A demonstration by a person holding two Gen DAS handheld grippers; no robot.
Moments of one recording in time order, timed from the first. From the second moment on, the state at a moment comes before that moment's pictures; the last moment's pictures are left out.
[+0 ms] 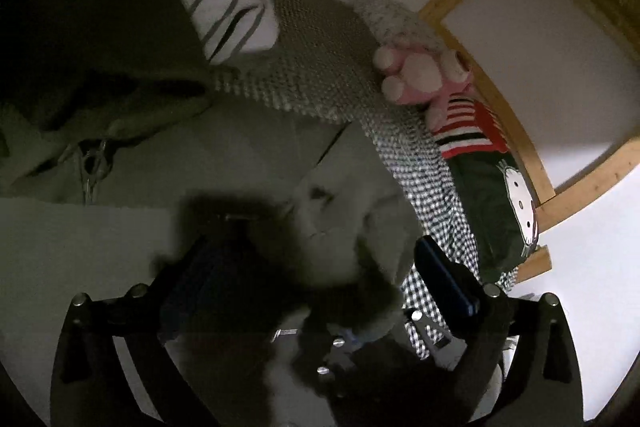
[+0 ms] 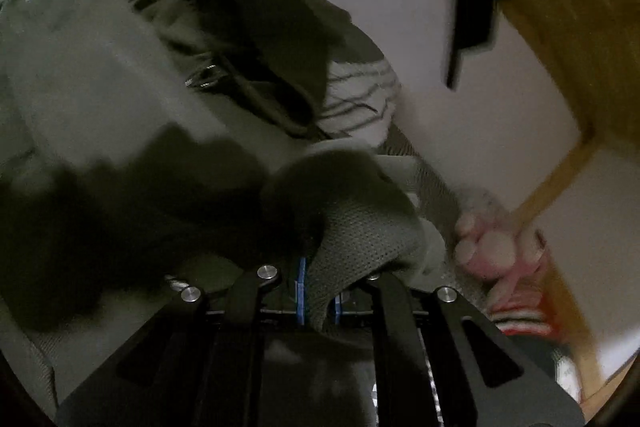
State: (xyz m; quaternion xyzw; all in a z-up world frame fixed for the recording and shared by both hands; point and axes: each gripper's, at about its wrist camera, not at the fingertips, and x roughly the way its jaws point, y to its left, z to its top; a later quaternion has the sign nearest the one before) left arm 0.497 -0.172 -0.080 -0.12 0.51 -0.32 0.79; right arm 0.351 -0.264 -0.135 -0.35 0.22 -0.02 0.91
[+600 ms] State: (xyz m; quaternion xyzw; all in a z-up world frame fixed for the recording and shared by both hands) left arm 0.506 -0.142 -0.131 -0.20 0.58 -0.35 0.71; right arm 0.321 -0.221 -0.141 -0.46 0.16 -0.02 0.87
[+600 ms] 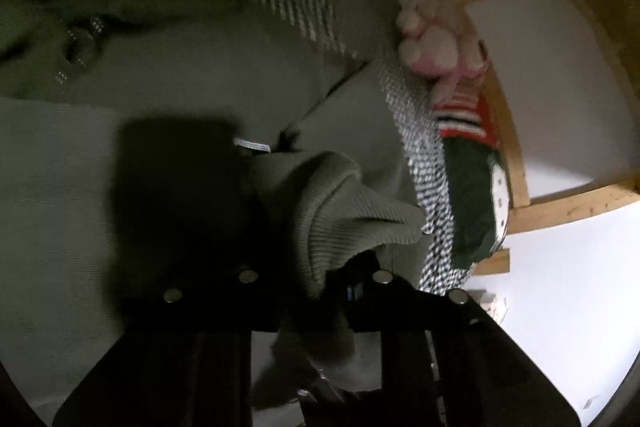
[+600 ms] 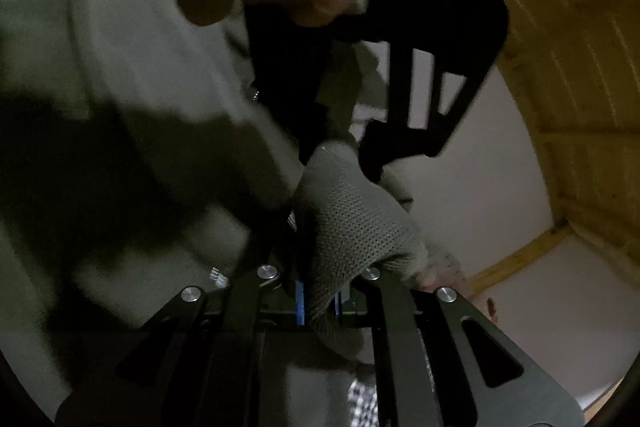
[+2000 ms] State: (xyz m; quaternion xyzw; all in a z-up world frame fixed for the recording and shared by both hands) left arm 0.518 0.038 -0.097 -0.12 0.50 -0.14 0.85; right arm 0.291 -0.107 -0.135 -0.34 0.24 0.25 0.88
